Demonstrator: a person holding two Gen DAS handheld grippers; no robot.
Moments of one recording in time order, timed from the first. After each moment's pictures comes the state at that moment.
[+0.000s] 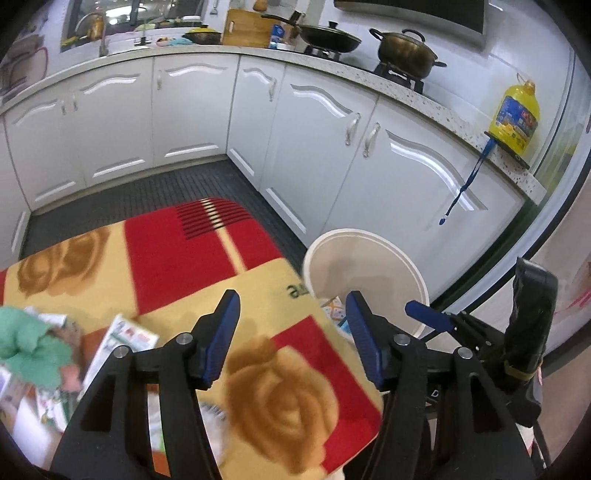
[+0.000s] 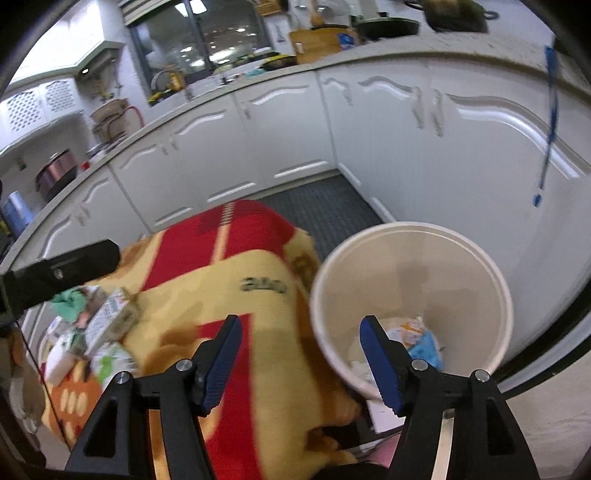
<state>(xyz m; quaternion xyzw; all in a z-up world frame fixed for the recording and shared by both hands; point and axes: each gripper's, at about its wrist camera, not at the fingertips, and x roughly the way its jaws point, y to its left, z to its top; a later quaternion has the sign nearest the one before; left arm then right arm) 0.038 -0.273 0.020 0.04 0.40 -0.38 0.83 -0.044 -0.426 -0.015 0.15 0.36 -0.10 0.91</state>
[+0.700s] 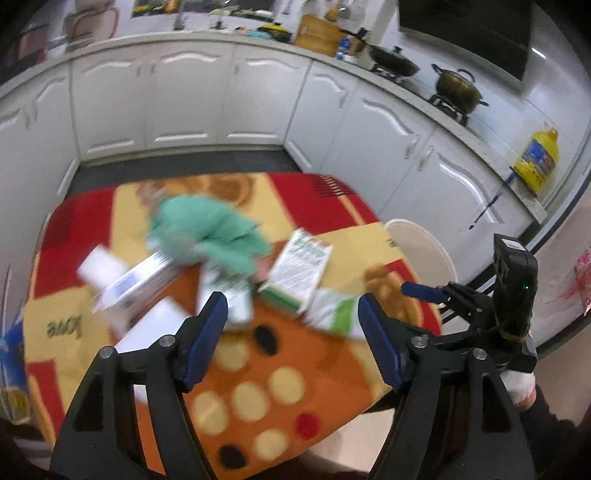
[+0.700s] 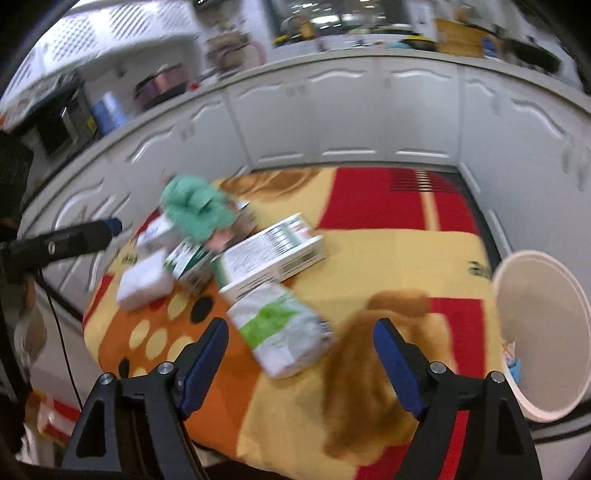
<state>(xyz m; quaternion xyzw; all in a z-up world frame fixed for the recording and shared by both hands) 0.033 -0.051 0.019 -0.02 0.43 -0.31 0.85 -0.002 -0.266 -0.025 0.05 0.42 0.10 0.90</state>
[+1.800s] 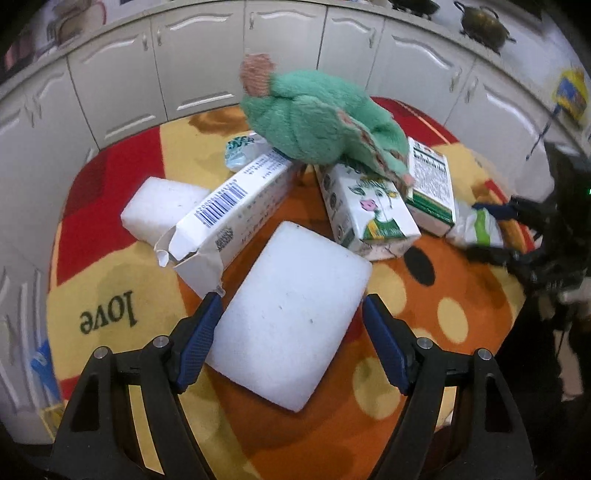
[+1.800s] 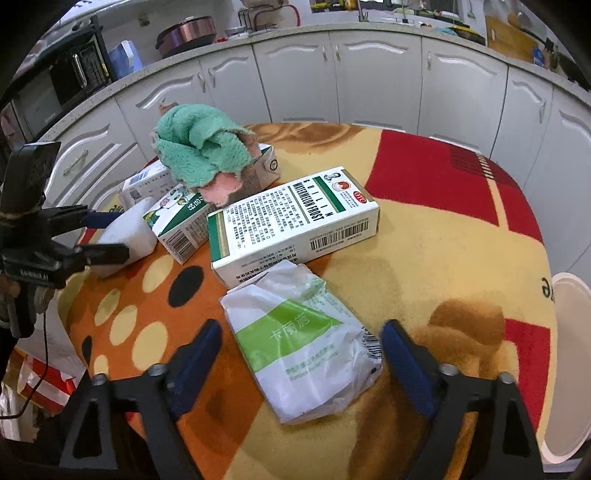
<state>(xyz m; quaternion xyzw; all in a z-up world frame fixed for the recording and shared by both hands) 0.068 -0.008 -0.067 0.11 0.48 -0.28 0.83 0.041 -0.241 -0.077 0.00 0.46 0.14 0.88</state>
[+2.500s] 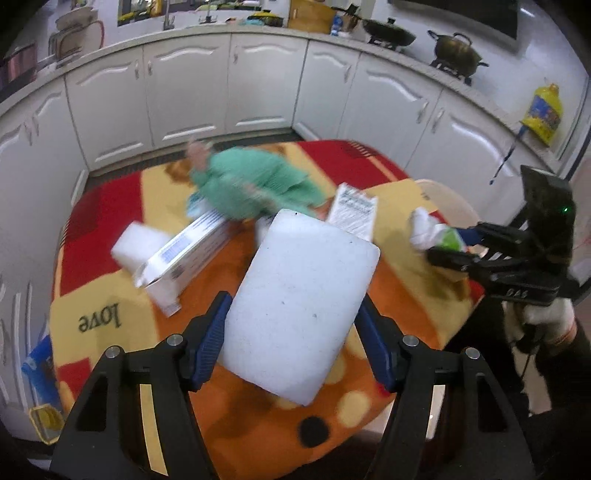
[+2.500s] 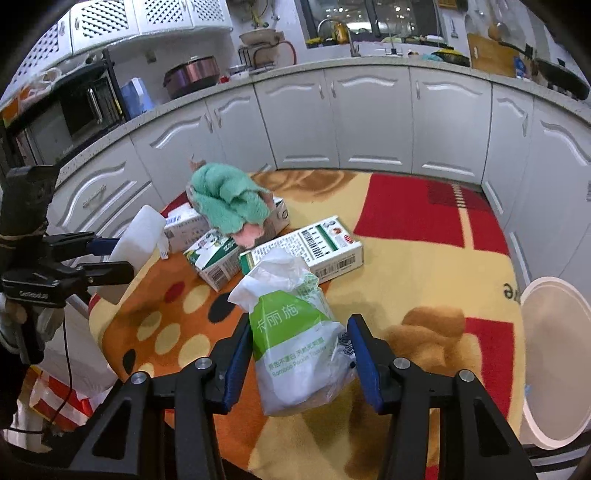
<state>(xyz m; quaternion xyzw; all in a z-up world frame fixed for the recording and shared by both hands) 0.027 -0.032 -0.009 0.06 0.43 -0.31 0.85 -0.004 -0.261 -0.029 0.03 0.40 0.14 0.91</state>
